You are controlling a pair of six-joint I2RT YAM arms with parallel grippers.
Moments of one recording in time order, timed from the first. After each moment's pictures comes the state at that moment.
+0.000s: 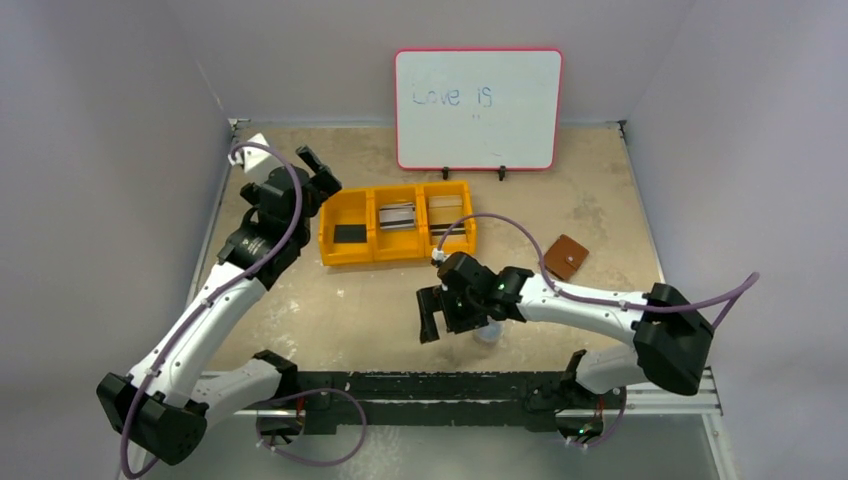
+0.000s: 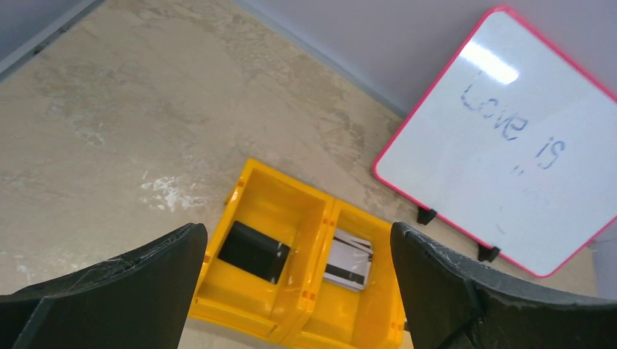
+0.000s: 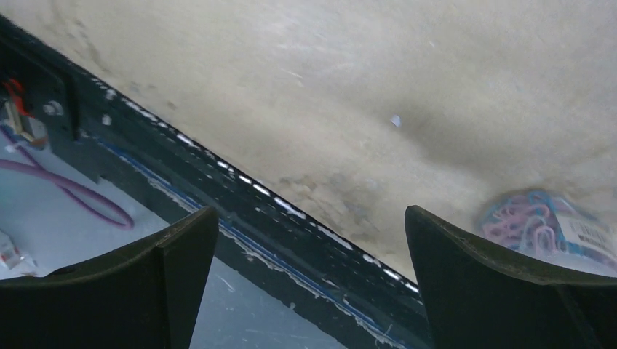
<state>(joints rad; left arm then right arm) -0.45 1.03 1.07 -0.39 -0.66 -0.71 1.01 1.36 0.82 -0.48 -0.13 0.73</state>
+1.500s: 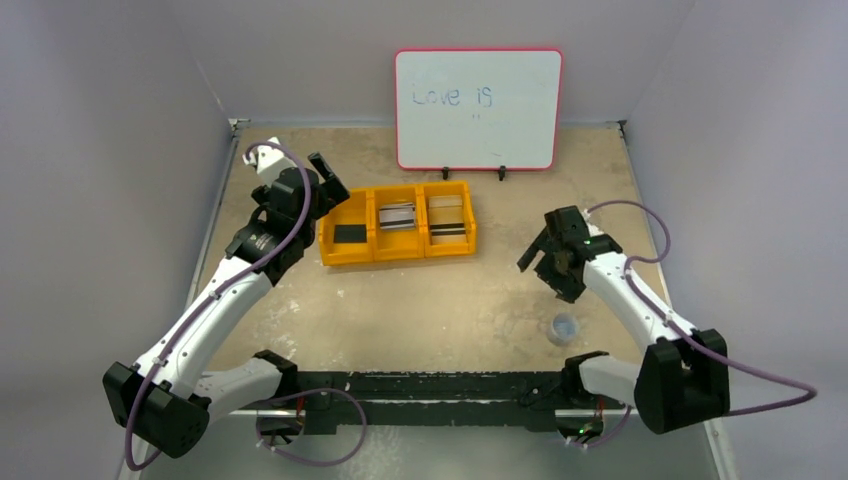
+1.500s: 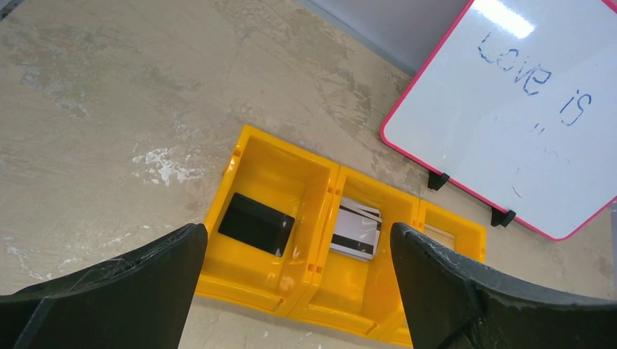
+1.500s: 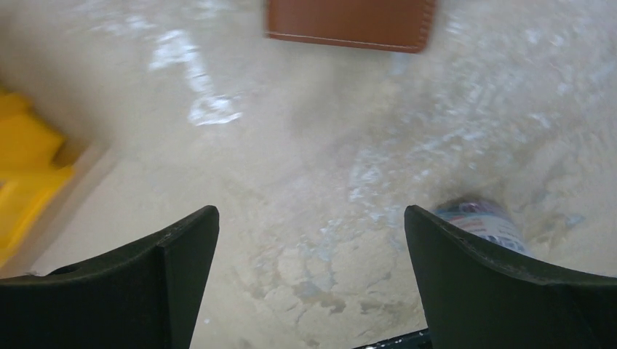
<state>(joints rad) -0.45 1.07 1.05 -0.43 -0.59 -0.72 0.23 1.21 0.76 -0.82 0.23 0.95</state>
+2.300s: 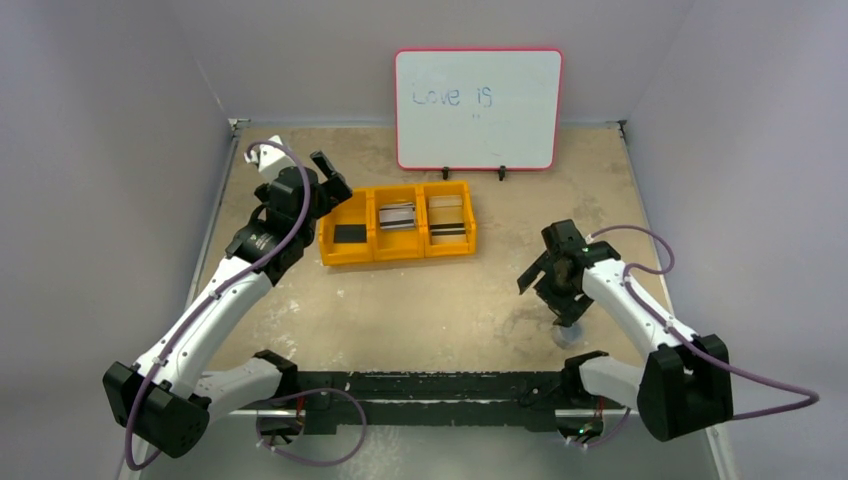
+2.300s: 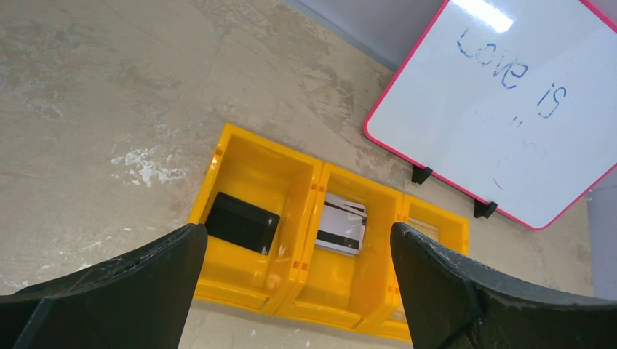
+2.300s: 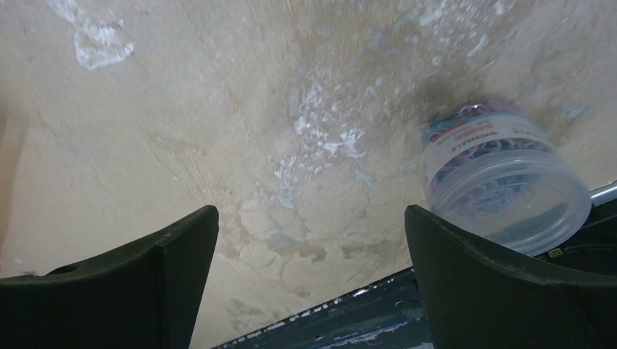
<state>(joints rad) -0.45 1.07 1.05 -0.41 -0.55 -0.72 0.25 1.13 0.71 -0.96 0.11 1.06</state>
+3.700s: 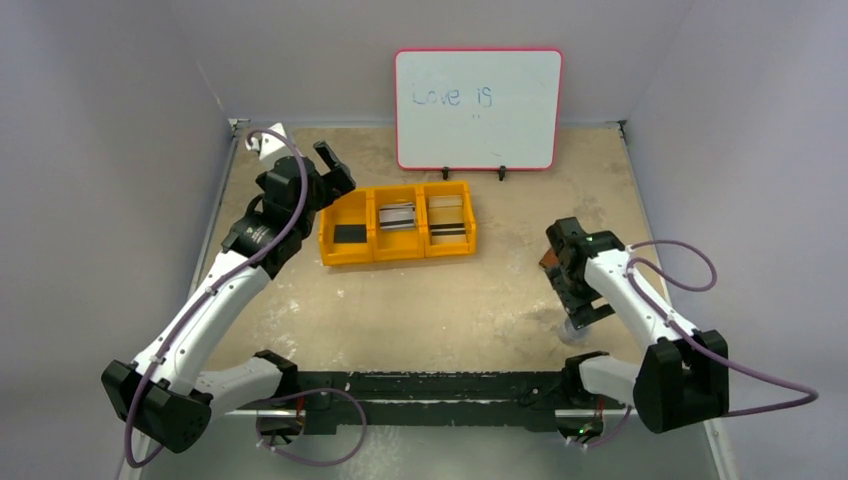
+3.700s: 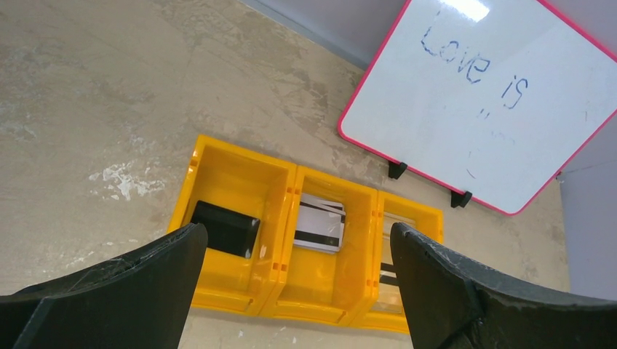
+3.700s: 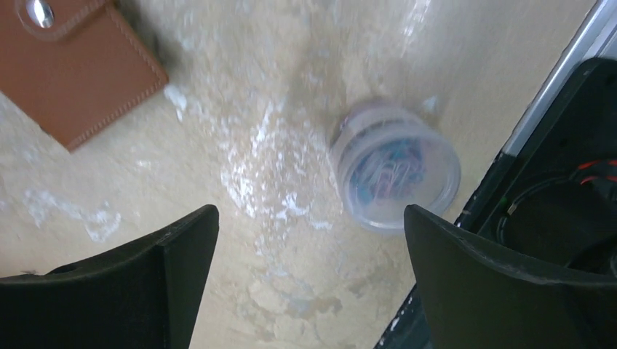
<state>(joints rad) -0.45 1.10 1.13 -0.42 -0.49 -0.68 0.24 1.19 0.81 -1.20 0.40 1.50</state>
